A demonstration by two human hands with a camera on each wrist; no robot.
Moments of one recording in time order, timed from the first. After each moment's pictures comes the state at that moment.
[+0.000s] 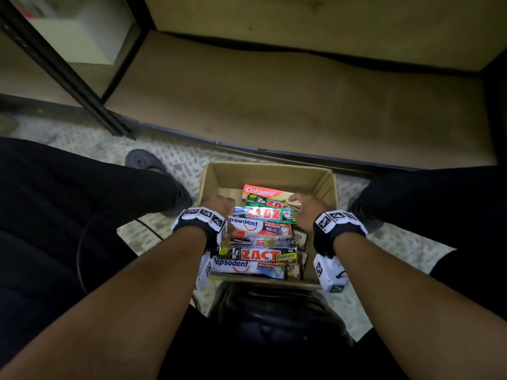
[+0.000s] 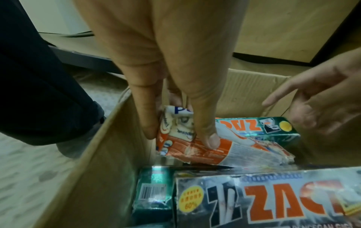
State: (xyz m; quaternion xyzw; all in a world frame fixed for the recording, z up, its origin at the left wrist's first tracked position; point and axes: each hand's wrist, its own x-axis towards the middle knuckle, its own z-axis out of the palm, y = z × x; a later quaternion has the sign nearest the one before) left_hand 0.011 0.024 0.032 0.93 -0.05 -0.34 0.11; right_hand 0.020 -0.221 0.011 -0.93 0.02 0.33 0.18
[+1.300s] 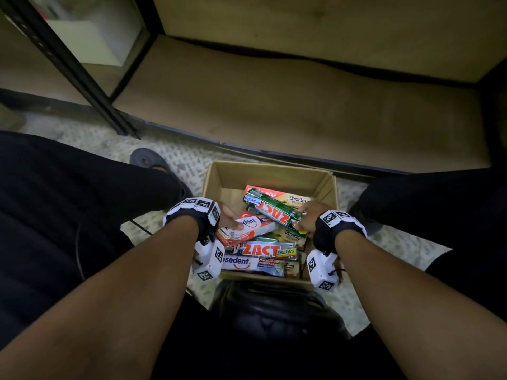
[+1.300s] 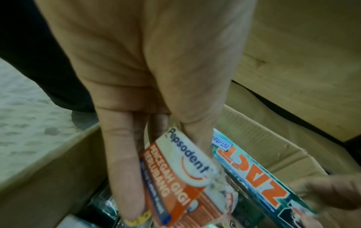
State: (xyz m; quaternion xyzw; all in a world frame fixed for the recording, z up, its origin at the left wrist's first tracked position) left_hand -0.002 0.029 0.046 0.82 0.13 -0.46 0.31; right_hand 0.011 -0.219 0.021 -0.90 0.14 0.37 0.19
